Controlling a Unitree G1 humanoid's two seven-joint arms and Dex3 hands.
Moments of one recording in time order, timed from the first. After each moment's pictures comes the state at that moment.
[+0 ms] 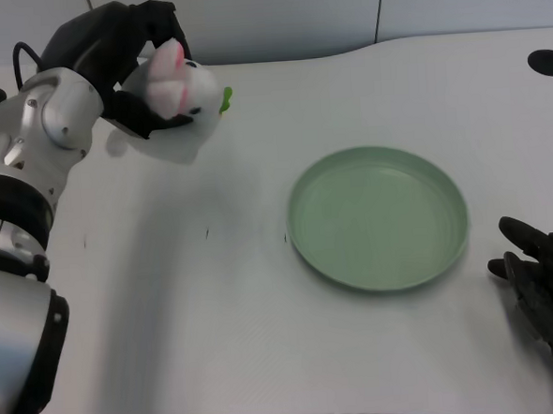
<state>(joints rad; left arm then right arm) -1.17 0.28 -0.32 1.31 0.50 -0.41 0.05 -0.35 -0.01 -0.21 1.24 -0.02 -0.98 -0.16</state>
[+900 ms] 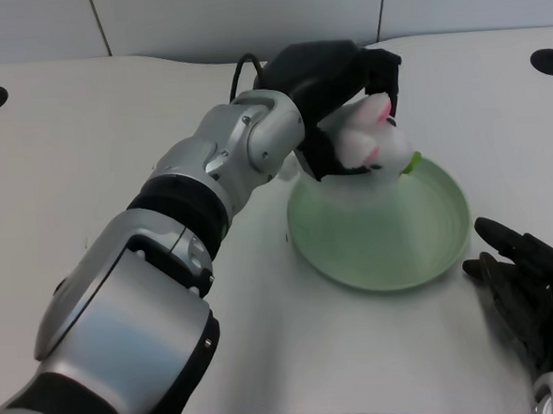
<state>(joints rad) -1.23 -0.08 -0.47 1.32 0.62 -0.41 0.05 -0.35 0.04 -0.18 1.21 -0.02 -0.96 -0.18</state>
